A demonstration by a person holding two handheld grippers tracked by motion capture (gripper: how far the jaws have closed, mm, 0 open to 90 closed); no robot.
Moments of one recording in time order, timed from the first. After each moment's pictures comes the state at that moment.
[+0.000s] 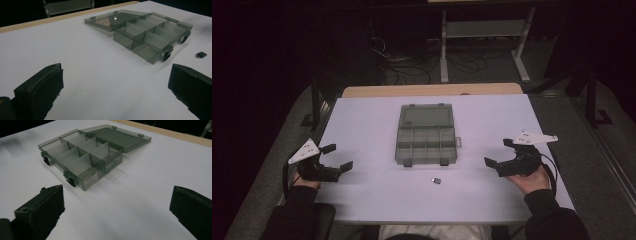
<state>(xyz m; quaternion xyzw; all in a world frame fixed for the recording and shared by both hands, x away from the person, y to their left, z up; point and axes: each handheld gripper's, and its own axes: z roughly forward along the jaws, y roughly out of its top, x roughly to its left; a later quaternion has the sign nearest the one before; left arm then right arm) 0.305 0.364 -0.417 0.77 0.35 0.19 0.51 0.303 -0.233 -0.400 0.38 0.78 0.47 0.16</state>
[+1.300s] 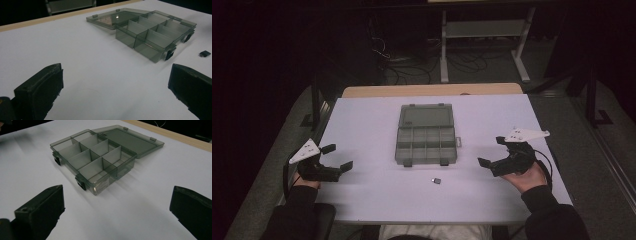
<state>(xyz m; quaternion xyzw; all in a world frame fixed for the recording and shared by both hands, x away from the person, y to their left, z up) 0.305 0.363 -0.418 0.77 0.35 0.19 0.50 0.306 -0.212 -0.383 0.34 0.80 0.46 0.15</state>
